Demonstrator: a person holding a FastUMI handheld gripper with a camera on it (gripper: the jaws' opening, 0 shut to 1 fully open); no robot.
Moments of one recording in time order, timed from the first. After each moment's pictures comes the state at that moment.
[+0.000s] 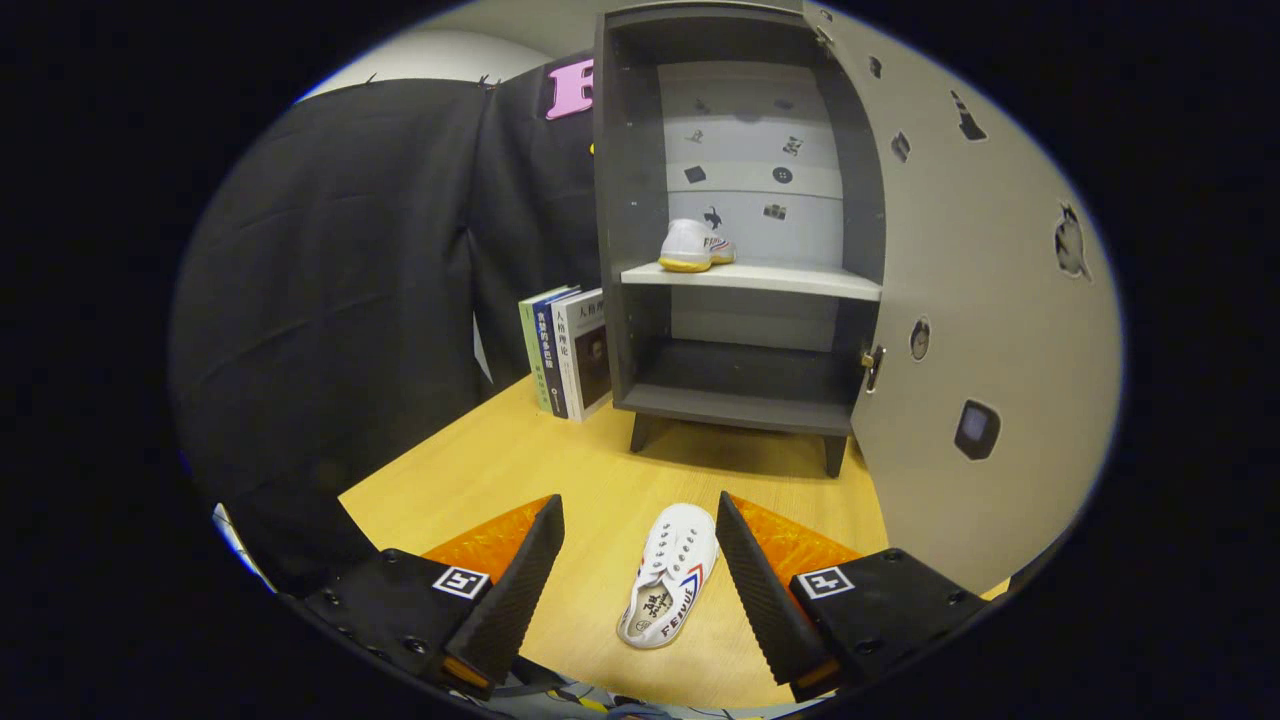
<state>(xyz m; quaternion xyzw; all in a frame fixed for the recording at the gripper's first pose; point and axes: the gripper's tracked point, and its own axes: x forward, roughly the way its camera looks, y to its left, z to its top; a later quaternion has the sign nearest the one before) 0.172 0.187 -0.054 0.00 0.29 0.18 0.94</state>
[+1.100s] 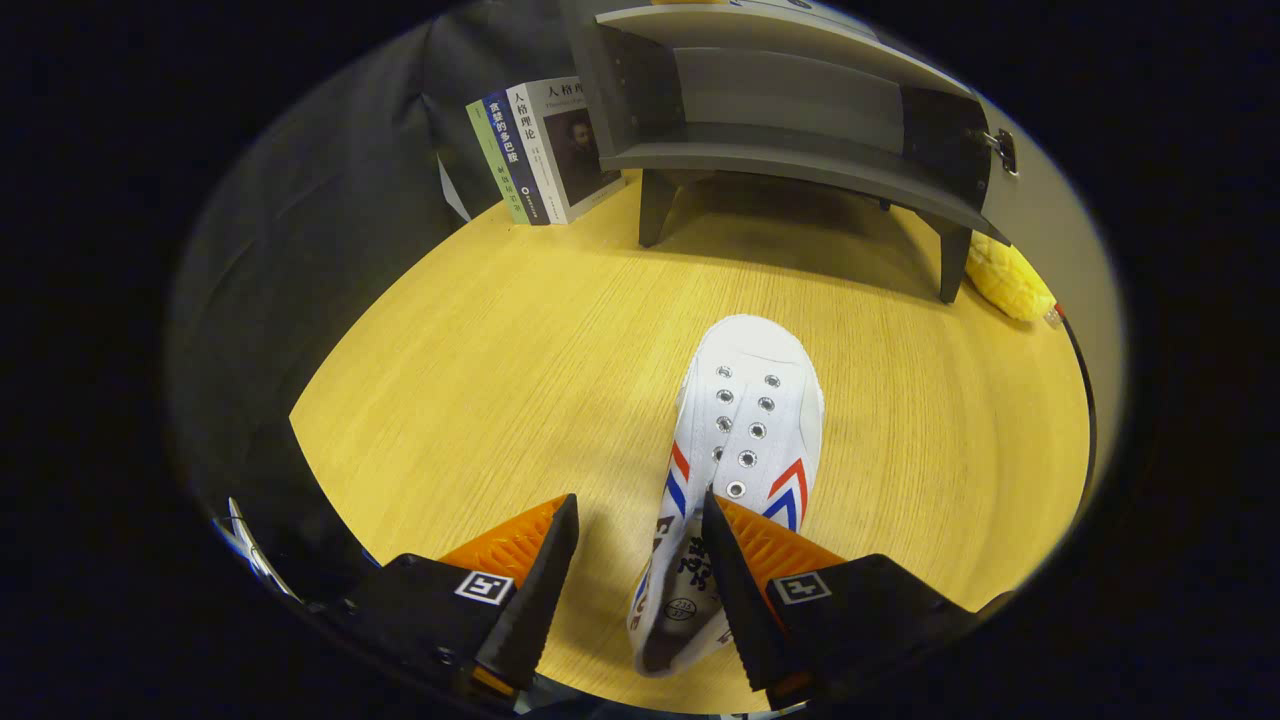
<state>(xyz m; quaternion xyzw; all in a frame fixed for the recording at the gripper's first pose) 0.121 0.196 -0.149 0.01 0.53 0.19 0.83</state>
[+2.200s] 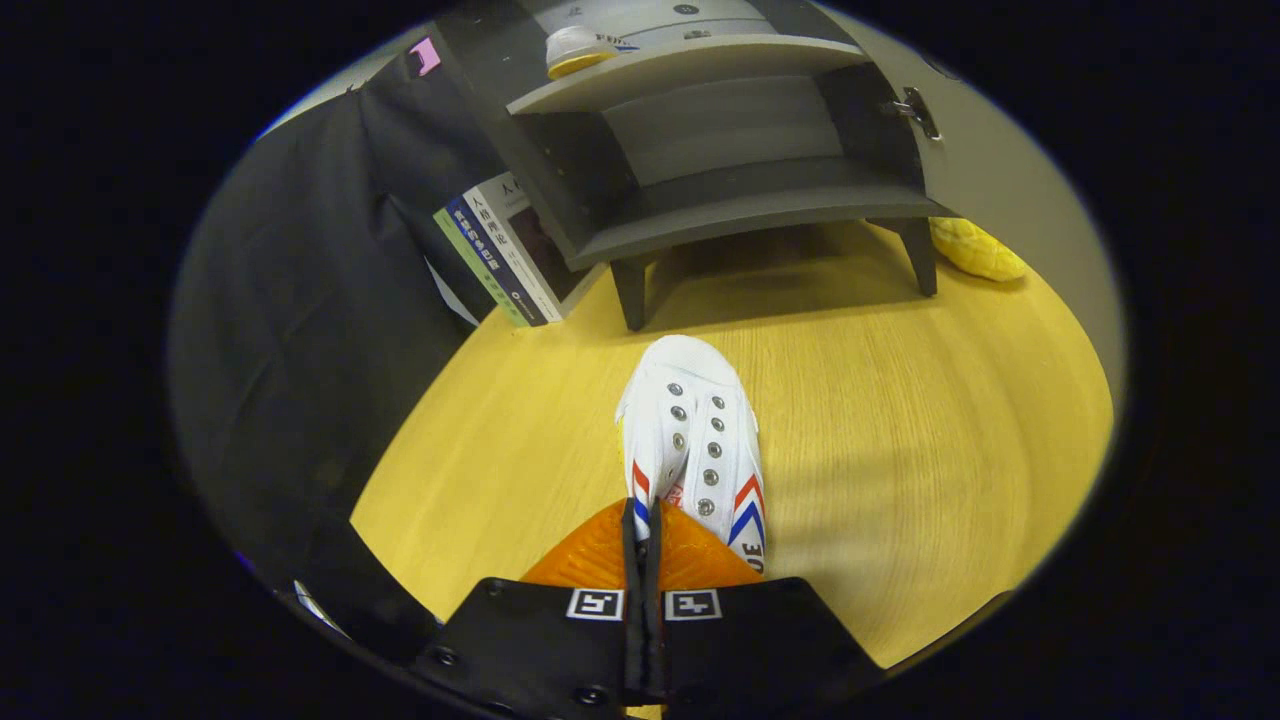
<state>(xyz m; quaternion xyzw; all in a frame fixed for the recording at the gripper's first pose) 0.152 0.201 -0.098 0.18 0.44 0.19 0.86</state>
